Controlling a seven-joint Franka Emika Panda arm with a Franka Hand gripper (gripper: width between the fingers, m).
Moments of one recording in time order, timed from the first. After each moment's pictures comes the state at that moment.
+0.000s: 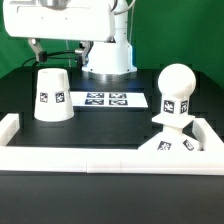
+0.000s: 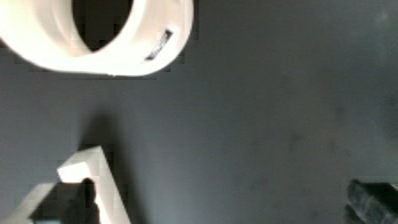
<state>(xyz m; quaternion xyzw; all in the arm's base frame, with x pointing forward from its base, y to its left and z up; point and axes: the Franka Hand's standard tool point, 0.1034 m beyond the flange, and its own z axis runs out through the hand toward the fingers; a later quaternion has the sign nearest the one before) 0.477 -0.109 0.123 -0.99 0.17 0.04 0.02</state>
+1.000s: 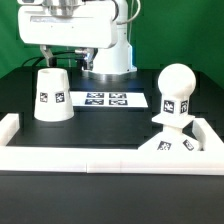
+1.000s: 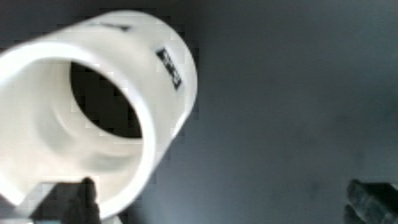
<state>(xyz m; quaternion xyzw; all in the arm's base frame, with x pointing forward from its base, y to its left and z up) 0.434 -0.101 0.108 -0.98 0.21 0.02 0.01</state>
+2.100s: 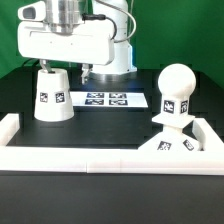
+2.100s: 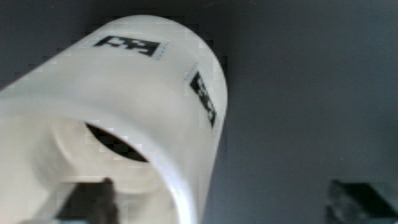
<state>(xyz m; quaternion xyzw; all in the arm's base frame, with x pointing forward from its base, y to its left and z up) 0.425 -0.110 0.077 -0.98 0.18 0.00 -0.01</state>
